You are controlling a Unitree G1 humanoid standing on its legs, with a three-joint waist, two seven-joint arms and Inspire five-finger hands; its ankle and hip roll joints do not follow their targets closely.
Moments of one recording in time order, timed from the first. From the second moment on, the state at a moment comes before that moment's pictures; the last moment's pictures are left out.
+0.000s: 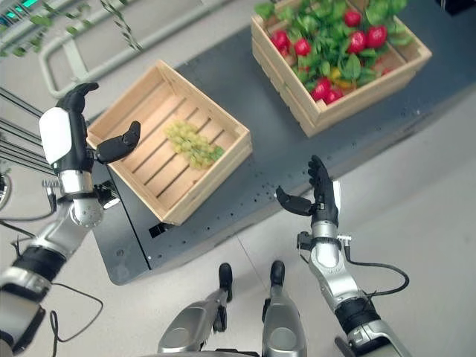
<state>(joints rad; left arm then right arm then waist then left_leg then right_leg) -0.71 0.86 -0.54 0.61 0.34 -0.12 0.79 -0.30 -0.55 0.33 0.40 0.44 -0.34 -0.40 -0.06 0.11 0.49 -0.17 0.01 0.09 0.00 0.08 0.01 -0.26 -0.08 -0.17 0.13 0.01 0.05</state>
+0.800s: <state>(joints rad) -1.17 0.91 -0.97 0.74 0.80 0.03 0.63 -0.48 -0.61 0.41 0.43 0.49 -0.29 -0.34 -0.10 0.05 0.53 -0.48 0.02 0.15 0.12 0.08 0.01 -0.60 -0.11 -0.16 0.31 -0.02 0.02</state>
